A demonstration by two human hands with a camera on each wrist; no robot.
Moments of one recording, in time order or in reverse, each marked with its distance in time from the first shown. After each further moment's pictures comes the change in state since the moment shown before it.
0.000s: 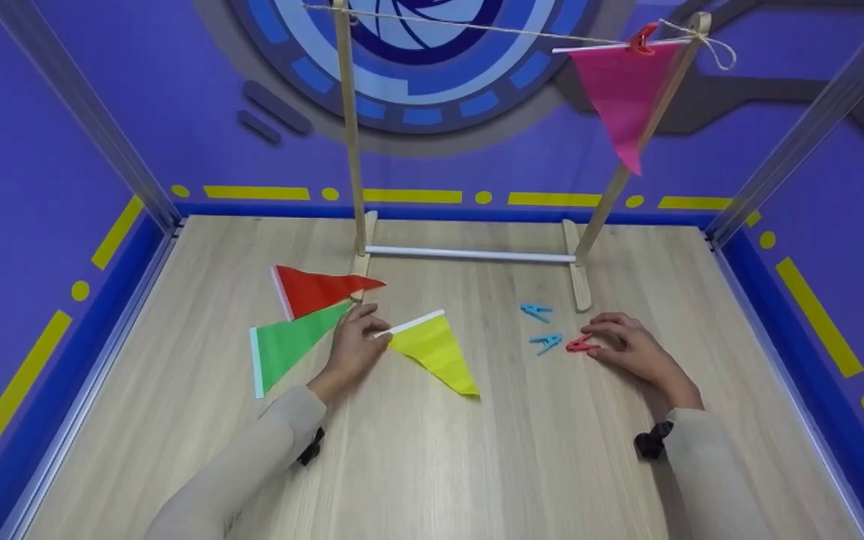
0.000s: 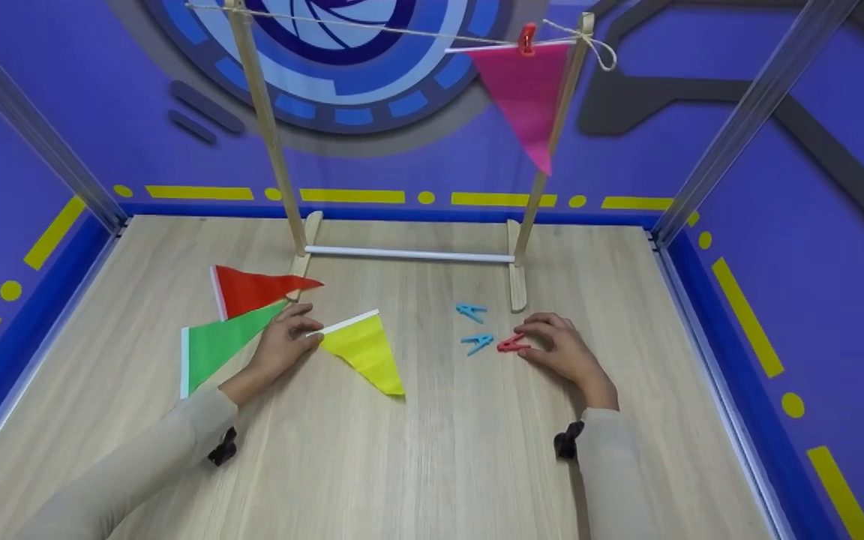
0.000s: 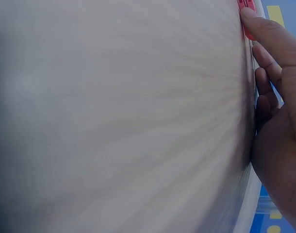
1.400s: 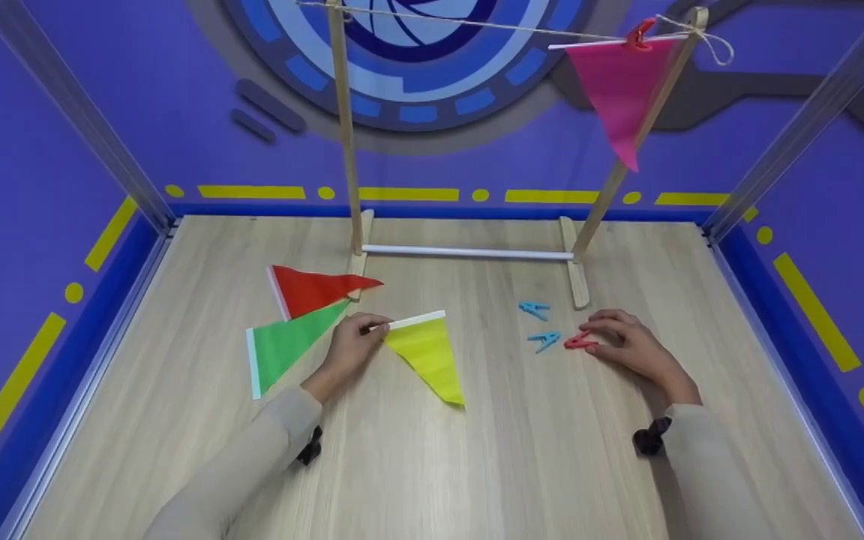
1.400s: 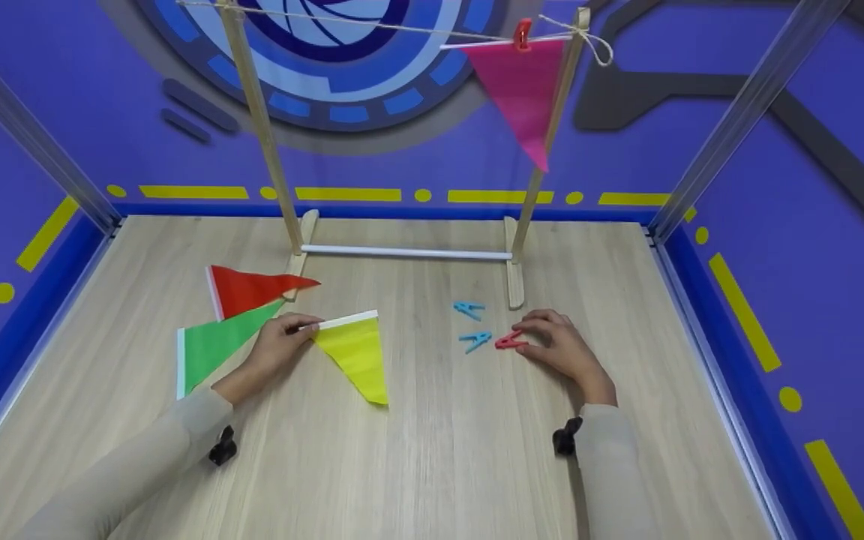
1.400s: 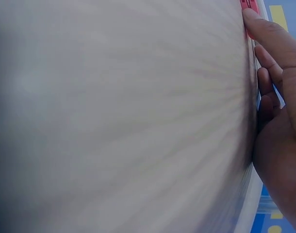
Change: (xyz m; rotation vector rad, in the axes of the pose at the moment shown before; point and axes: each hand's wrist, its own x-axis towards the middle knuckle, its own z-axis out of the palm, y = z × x) left_hand 0.000 0.002 -0.004 -0.190 -0.048 0.006; right_hand -0.001 -0.002 -0.002 0.037 -0.010 0.048
